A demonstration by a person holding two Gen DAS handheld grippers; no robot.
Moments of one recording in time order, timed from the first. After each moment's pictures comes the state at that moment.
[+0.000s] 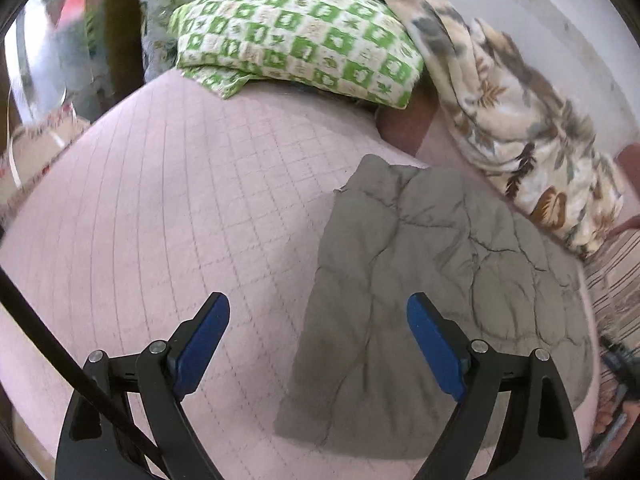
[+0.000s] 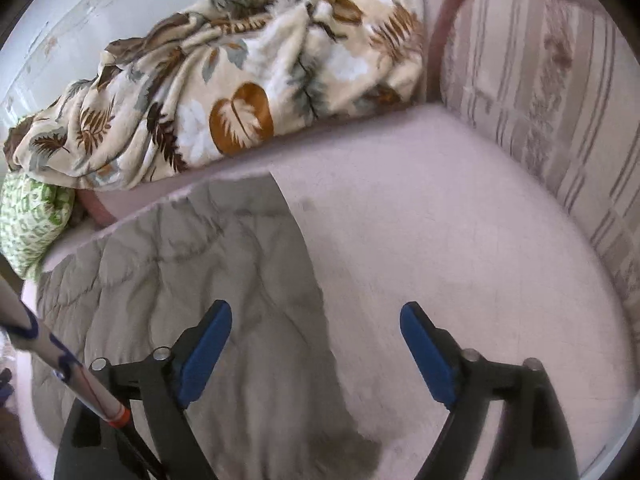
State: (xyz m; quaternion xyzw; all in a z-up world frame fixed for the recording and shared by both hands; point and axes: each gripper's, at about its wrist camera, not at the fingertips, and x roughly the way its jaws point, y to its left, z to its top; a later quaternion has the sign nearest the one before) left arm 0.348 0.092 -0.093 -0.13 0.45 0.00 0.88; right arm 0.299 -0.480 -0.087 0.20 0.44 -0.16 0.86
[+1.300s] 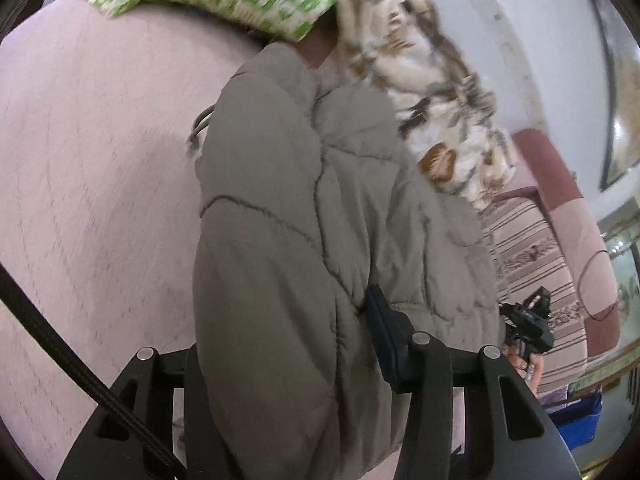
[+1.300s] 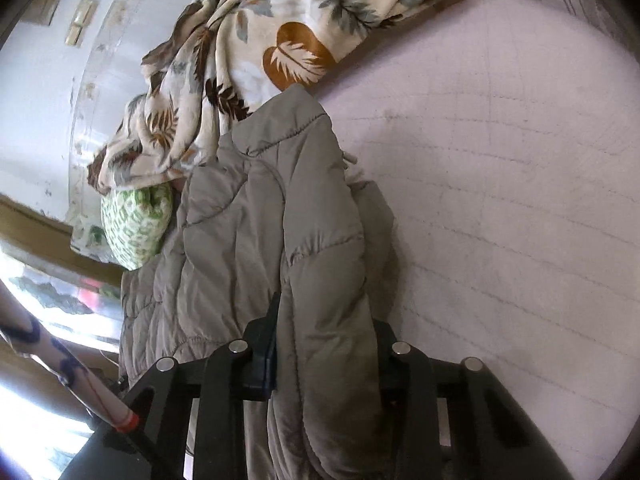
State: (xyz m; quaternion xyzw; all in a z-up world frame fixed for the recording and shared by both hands) left arm 0.352 0.073 -0.138 -0.24 0.51 -0.21 0.80; right arm 0.302 -0.487 -0.146 0.39 0.44 0.05 0.81
